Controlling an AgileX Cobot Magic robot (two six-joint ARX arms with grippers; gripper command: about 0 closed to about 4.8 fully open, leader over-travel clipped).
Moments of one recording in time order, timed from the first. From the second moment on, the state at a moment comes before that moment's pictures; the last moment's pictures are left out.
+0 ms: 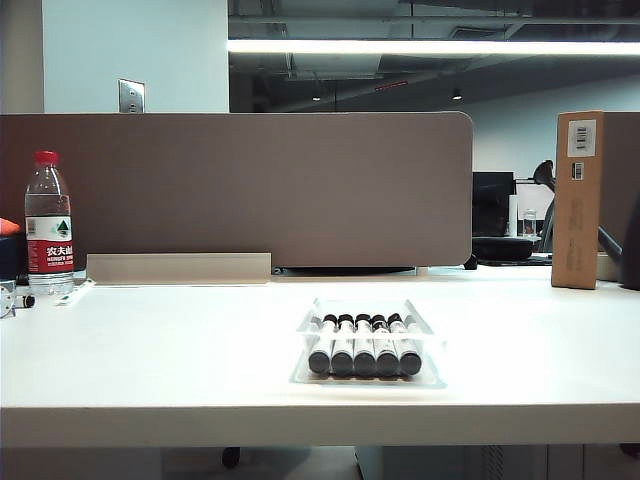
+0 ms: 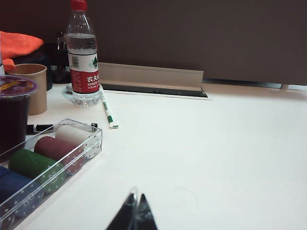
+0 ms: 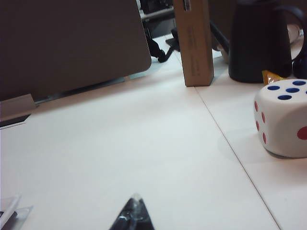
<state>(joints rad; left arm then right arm) 0.04 0.00 0.00 0.02 0.07 -0.06 -0.01 0.00 0.01 -0.01 0.00 0.25</state>
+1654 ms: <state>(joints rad) 0.04 0.00 0.00 0.02 0.07 -0.06 -0.01 0.00 0.01 -0.02 0.02 -0.02</state>
